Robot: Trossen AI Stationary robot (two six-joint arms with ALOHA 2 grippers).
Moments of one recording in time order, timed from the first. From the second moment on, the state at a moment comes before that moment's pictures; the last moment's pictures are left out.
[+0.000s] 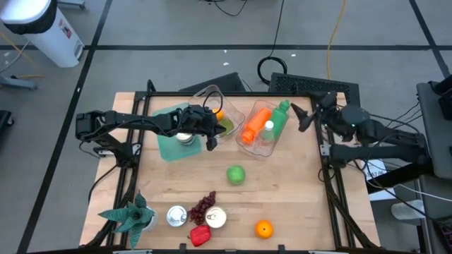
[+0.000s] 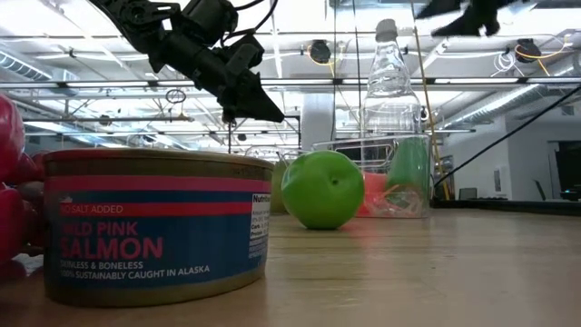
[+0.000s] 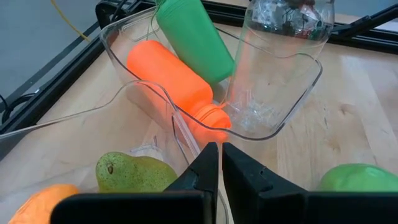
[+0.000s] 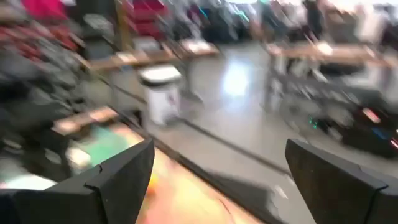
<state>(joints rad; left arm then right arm) 0.26 1.50 0.87 0.14 0.09 -0.03 -0.16 0.56 0.75 -0.29 0.62 0.10</state>
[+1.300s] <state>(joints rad) 0.26 1.50 0.87 0.12 0.10 0.07 -1.20 1.59 1.45 -1.24 -0.56 -0.25</state>
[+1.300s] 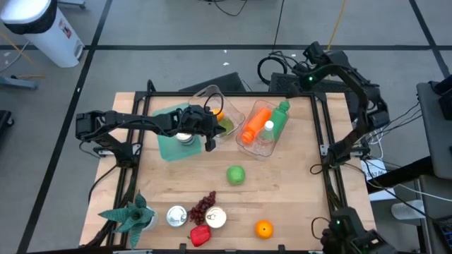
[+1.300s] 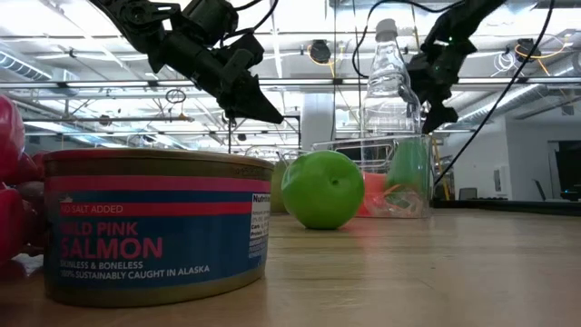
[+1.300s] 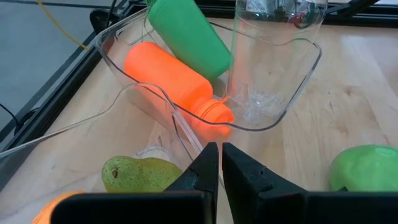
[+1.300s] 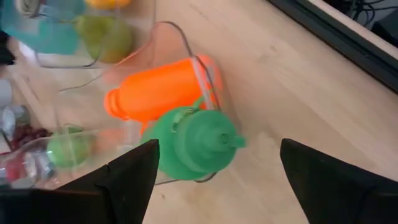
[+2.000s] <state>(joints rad) 0.26 1.50 0.87 0.12 0.10 0.07 -1.18 1.67 1.45 -1.27 -0.55 -0.34</state>
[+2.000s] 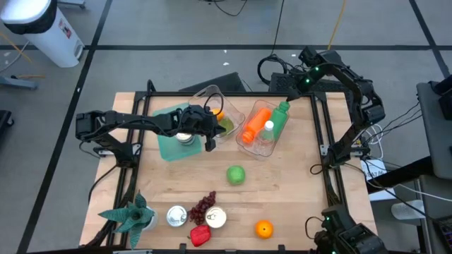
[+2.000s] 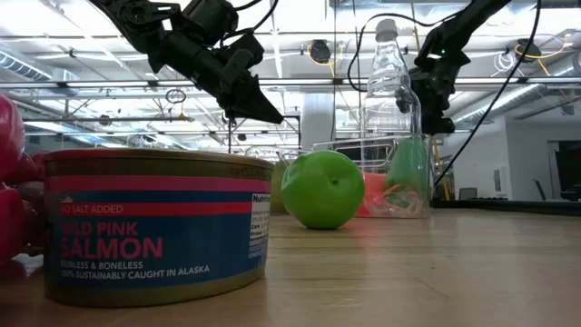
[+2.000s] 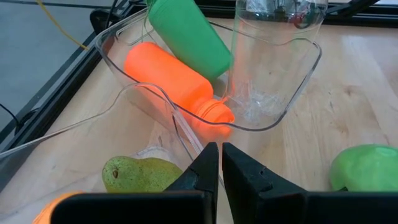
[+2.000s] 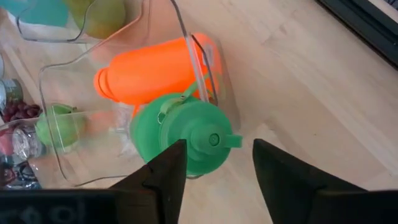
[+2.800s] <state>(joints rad) 0.26 1.50 0.87 0.11 0.09 0.10 -1.12 1.66 1.45 -1.29 -0.45 -0.33</state>
